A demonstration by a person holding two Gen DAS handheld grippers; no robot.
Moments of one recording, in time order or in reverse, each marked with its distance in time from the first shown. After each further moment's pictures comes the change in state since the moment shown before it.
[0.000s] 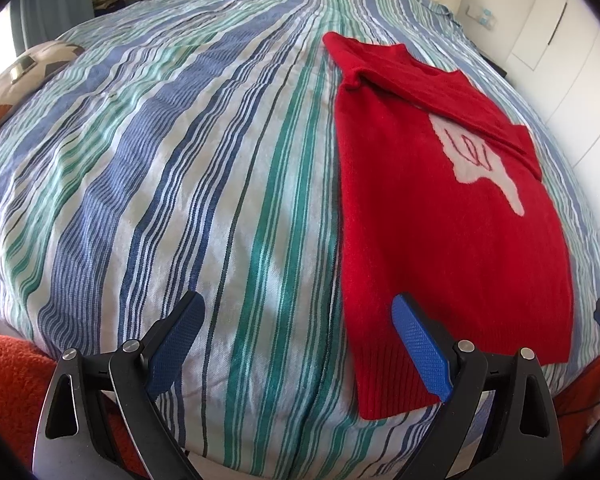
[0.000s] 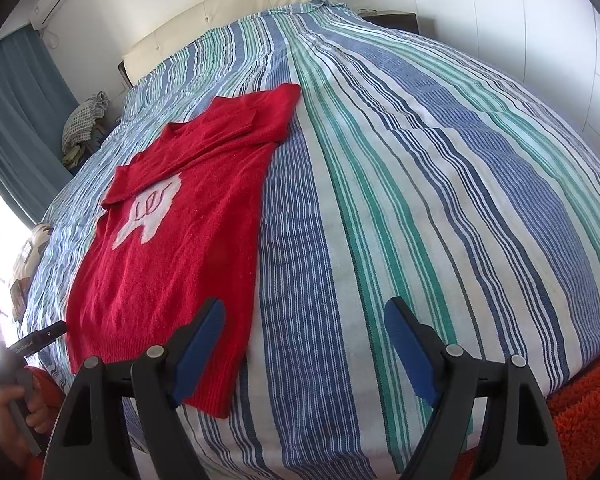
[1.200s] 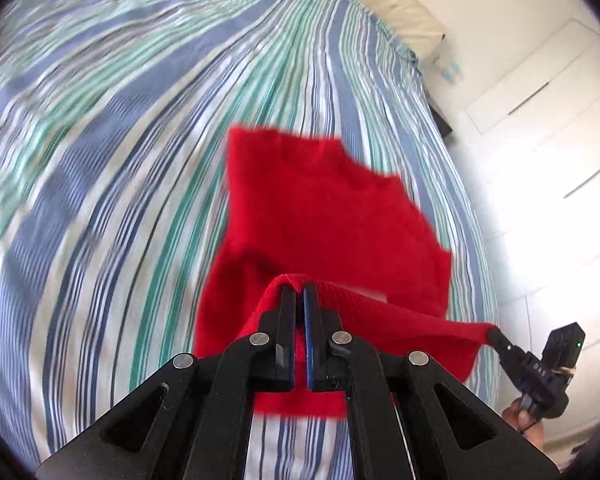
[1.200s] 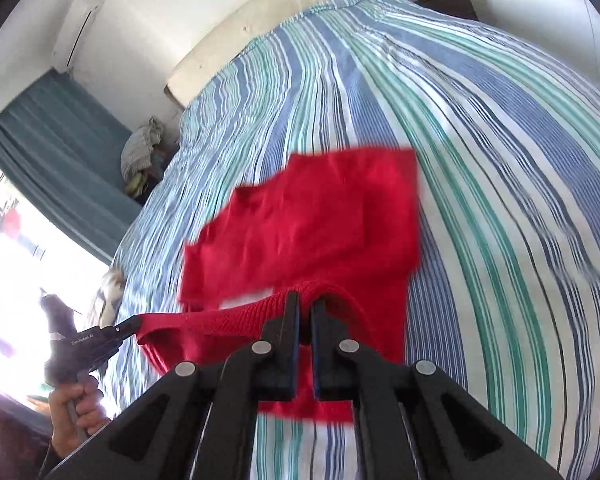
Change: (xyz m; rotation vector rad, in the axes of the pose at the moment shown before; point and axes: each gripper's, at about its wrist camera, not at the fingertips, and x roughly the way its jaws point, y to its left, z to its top) left arm 0.038 -0.047 0.203 -0.152 -0.002 -0.350; right arm 0.092 0.055 0.170 0.087 0.028 0.317
